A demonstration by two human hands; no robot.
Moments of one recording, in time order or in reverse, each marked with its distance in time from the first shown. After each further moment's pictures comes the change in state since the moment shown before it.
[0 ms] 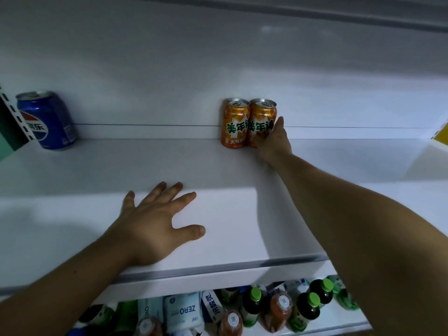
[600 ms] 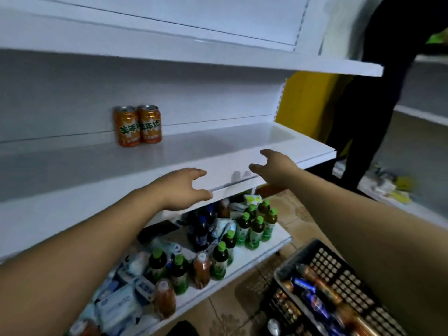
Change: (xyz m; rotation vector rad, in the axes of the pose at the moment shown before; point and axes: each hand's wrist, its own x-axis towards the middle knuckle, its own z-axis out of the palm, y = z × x) left_hand -0.028 0.195 -0.013 -0.208 -0.089 0.468; right_hand -0.237 0.065 -0.253 -0.577 -0.005 0.219
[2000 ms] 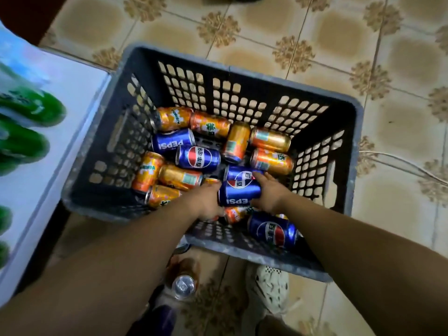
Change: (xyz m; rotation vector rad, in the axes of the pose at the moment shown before) left_hand 0.190 0.201 0.719 0.264 -1.137 0.268; right_hand -0.173 0.611 0.407 0.339 -0.652 0.819
